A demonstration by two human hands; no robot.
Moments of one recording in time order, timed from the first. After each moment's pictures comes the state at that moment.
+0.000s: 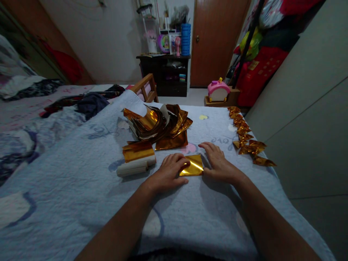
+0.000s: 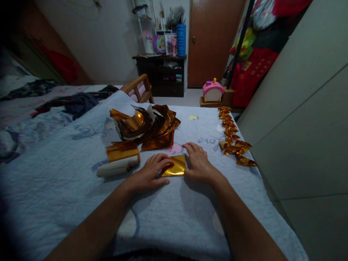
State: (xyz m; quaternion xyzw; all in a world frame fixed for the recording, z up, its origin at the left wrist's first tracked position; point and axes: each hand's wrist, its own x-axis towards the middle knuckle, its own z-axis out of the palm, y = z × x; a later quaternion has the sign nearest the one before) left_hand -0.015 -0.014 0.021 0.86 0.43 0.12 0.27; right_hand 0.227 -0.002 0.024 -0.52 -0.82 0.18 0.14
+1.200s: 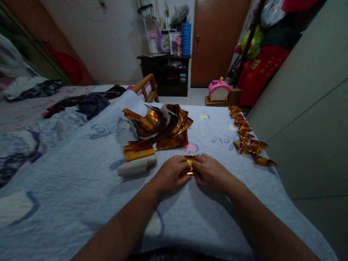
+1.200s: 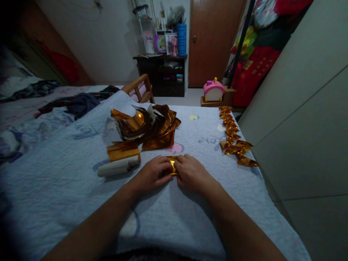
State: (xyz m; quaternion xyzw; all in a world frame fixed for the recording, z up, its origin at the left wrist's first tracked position) left_hand -0.006 -0.011 0.008 0.89 0.34 0.22 0.22; right_hand 0.200 -0.014 0.025 -0.39 -0.90 0.15 0.11
